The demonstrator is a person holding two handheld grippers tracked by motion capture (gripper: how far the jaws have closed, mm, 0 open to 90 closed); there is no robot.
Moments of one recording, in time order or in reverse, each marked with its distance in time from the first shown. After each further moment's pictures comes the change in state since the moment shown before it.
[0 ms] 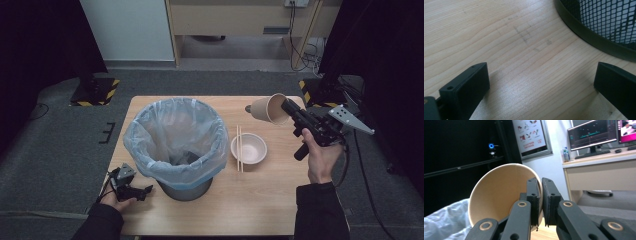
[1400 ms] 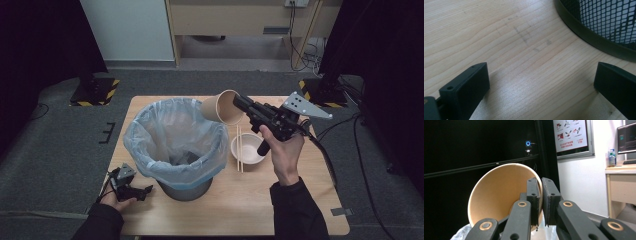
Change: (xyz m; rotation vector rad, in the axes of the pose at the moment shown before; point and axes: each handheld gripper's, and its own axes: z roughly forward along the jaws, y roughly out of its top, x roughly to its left) left arm 0.000 0.000 0.000 0.000 0.000 0.000; right arm 0.092 0.011 0.058 0.024 0.262 -0.042
